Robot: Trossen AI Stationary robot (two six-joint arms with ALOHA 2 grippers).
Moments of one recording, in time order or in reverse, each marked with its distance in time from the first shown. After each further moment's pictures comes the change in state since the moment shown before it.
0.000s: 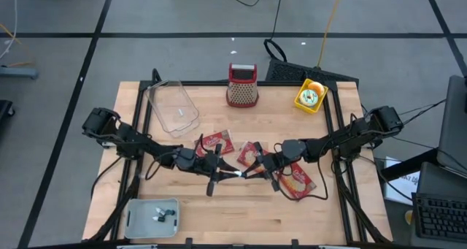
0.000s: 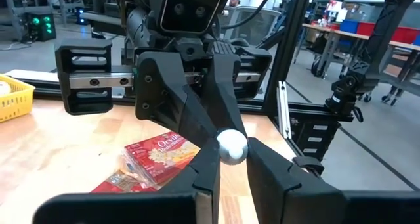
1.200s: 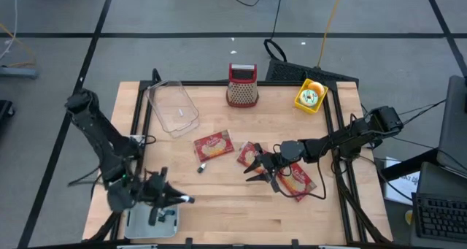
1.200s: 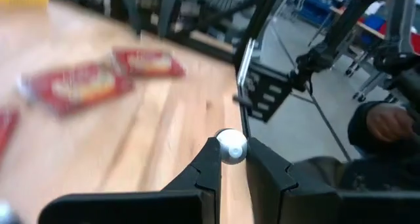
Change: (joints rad) left arm -0.733 -0.458 0.000 -0.826 -0.707 -0.610; right arm -0.003 0.000 0.002 -0.045 -0.005 0.104
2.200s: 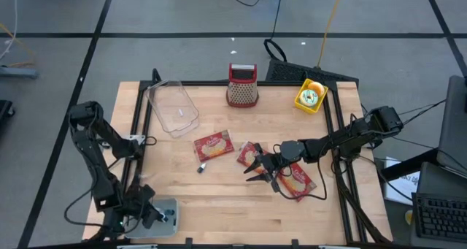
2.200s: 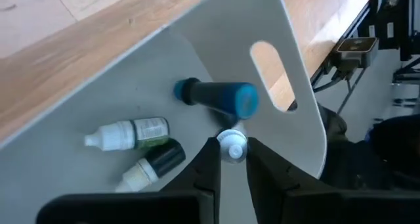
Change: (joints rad) left arm -0.273 0.223 0.000 -0.439 0.279 -1.441; right arm 0.000 -0.001 0.000 -0.007 0.000 -0.053
